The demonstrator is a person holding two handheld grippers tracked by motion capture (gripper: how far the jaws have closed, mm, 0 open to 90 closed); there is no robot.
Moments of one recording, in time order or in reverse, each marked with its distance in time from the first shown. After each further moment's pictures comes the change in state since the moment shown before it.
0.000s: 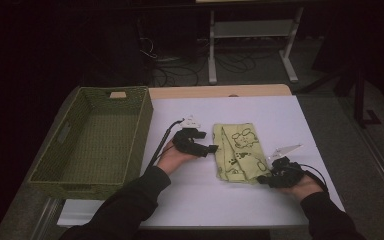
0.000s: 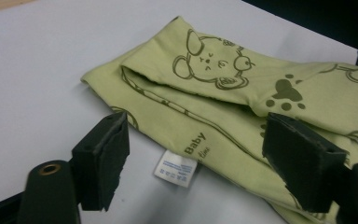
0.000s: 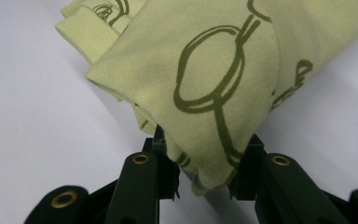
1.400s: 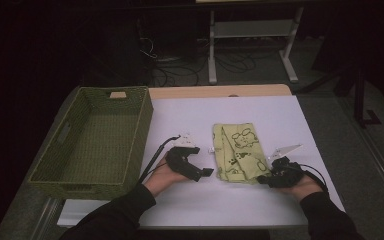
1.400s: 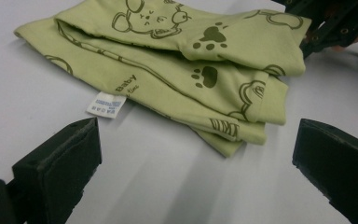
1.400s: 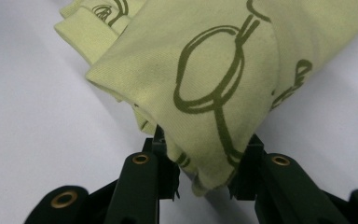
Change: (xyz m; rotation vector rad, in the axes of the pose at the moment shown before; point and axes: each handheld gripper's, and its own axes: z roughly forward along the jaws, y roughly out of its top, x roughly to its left) left arm -0.036 -0.032 -0.029 0.048 -0.093 0.043; right arm 0.001 0.000 0.000 0.001 -0.005 0.003
